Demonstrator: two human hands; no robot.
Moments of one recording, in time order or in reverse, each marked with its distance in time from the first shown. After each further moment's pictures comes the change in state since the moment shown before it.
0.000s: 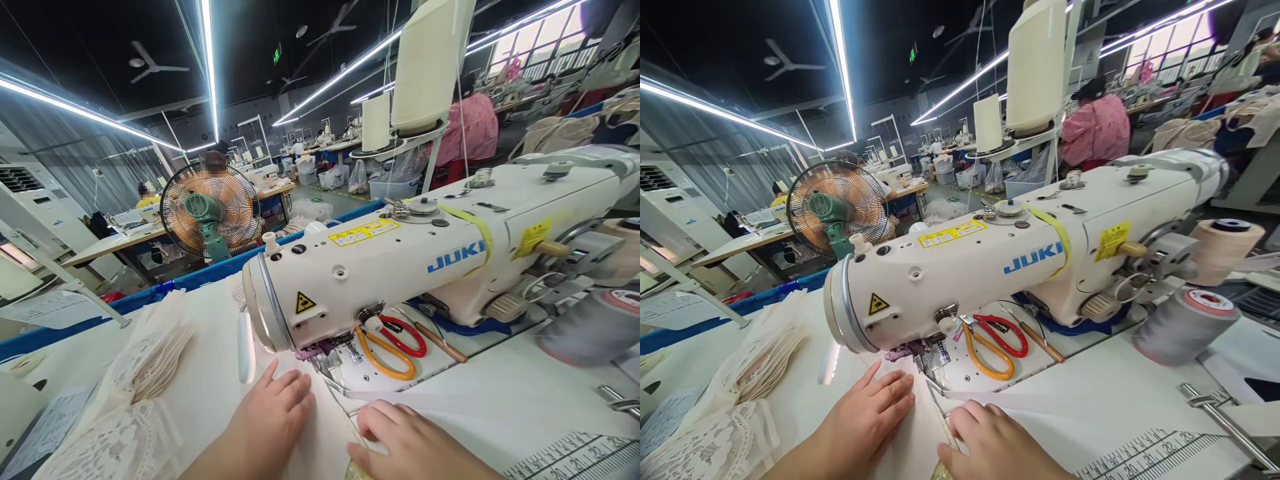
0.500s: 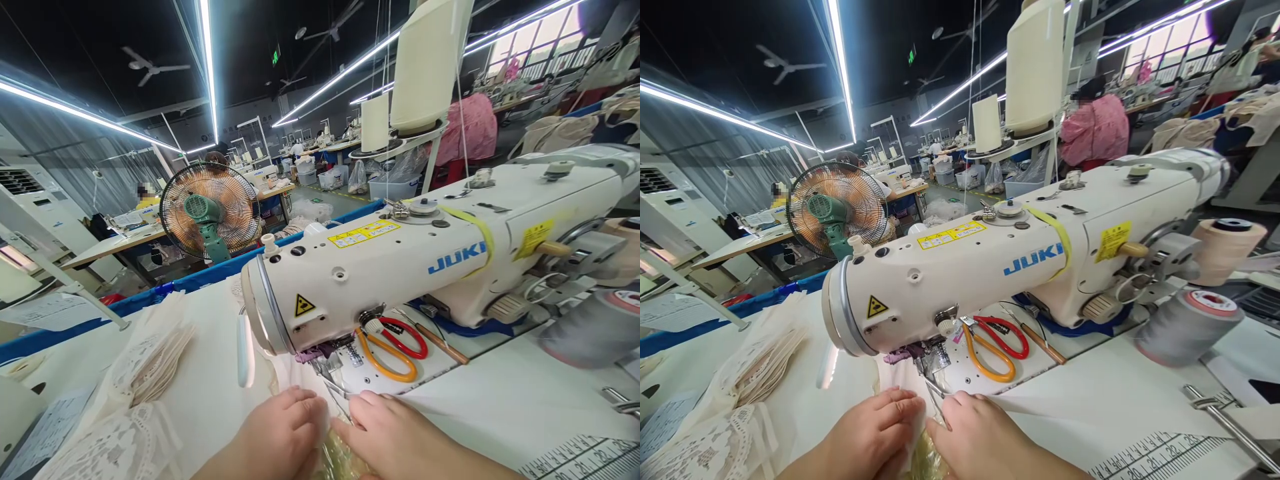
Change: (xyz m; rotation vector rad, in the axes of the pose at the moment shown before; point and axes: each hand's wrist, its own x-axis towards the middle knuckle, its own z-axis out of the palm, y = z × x) left_hand 0.023 0.015 -0.027 -0.238 0.120 0.126; right_hand 0.021 -0.006 -0.002 0.006 -0.247 0.129
